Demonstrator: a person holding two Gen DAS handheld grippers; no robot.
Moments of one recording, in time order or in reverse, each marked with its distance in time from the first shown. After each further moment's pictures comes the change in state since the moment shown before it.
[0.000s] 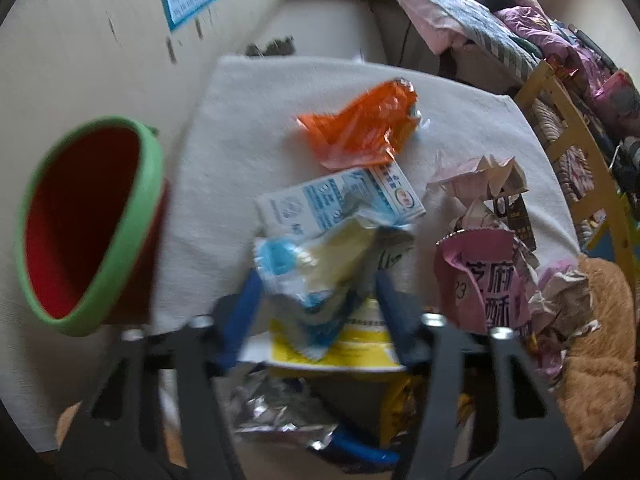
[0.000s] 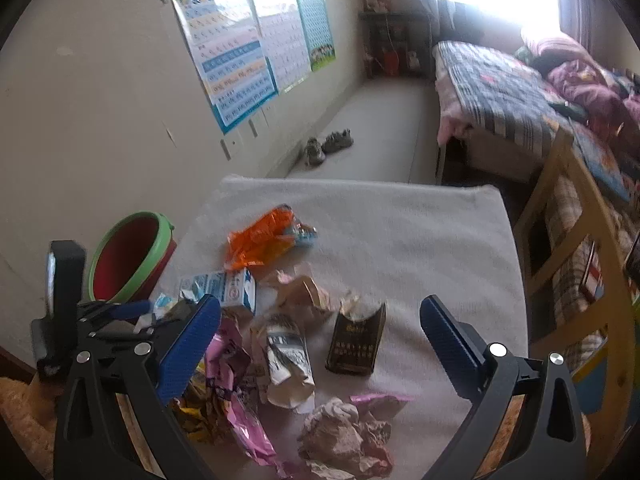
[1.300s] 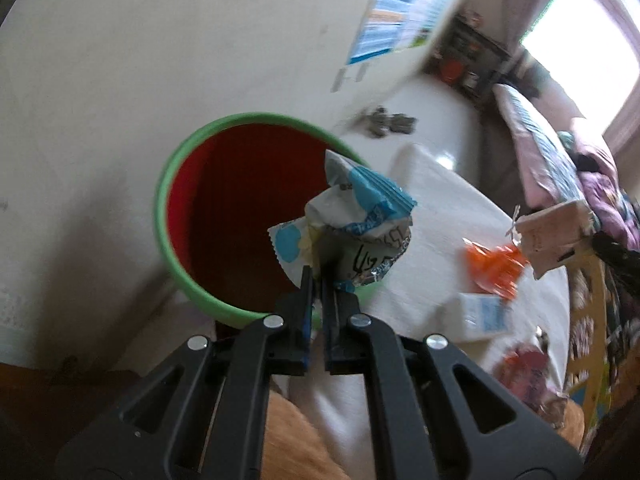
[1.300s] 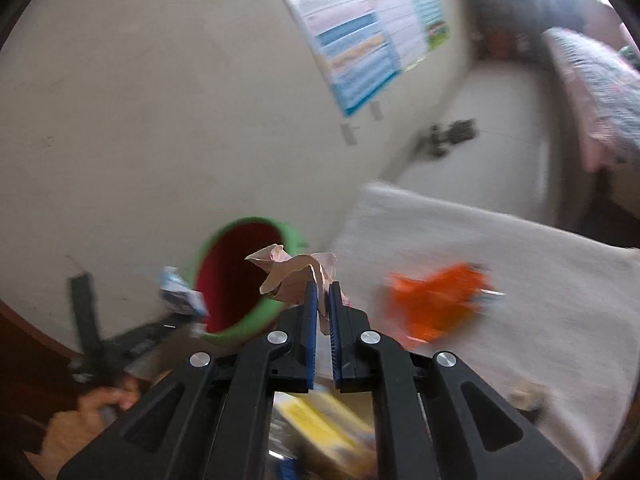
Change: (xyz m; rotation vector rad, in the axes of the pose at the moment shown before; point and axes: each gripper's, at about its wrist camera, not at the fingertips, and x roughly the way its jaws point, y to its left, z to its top) left arm -0.084 0.182 -0.029 -0.530 -0.216 0.126; right arm 0.083 0.151 0.097 -0.122 0.136 0.433
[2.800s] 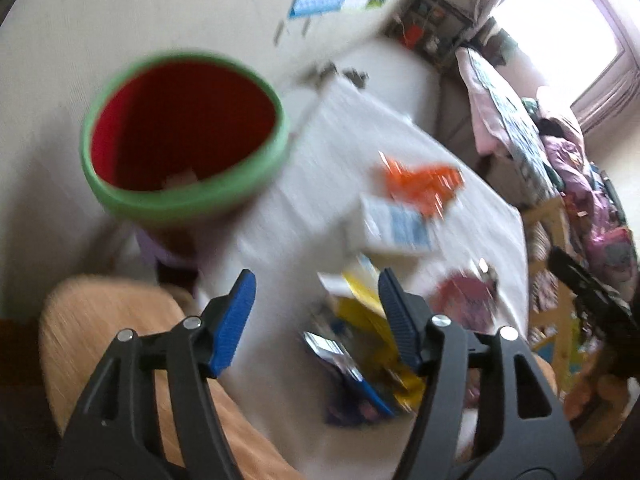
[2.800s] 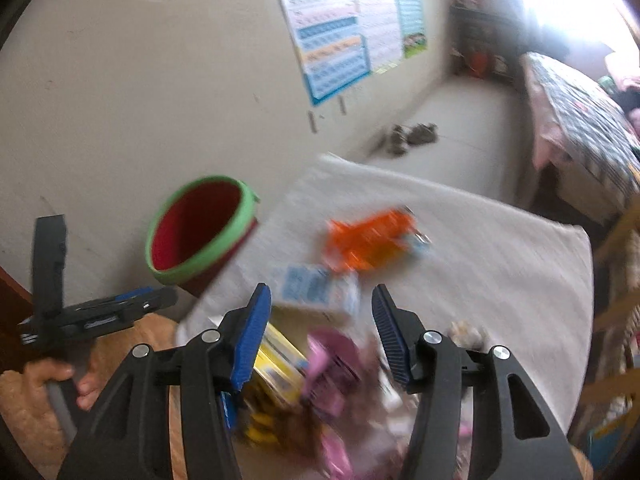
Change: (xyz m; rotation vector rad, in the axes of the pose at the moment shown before) left arm -0.020 -0.076 -0.077 0.051 0.163 -0.169; right arm -0.069 -0.039 -0.100 -0.056 -0.025 -0.251
